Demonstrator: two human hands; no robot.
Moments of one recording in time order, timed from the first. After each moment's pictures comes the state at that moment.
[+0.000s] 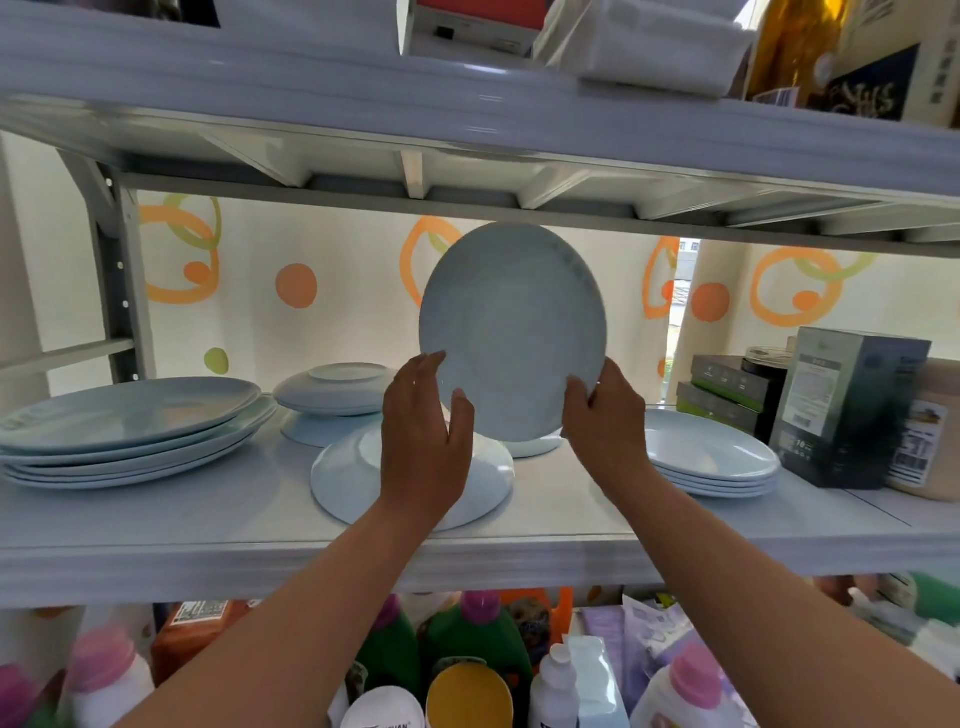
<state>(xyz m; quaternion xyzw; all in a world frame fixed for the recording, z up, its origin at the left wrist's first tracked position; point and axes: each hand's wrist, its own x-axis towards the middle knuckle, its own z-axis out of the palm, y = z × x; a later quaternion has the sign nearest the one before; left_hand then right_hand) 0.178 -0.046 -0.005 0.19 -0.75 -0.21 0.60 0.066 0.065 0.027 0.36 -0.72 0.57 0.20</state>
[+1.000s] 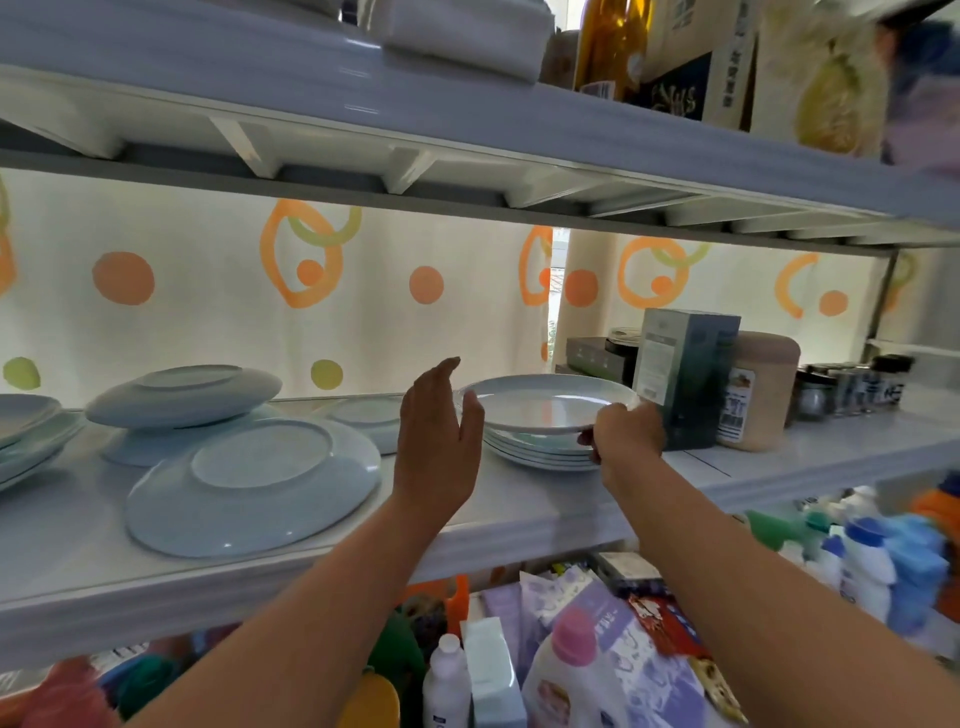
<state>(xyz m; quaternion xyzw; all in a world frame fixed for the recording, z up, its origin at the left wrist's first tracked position) 0.081 0.039 -0.008 0.09 -0.79 -0.26 0.54 -0.030 0.169 0.014 -0.02 -0.73 0.68 0.08</state>
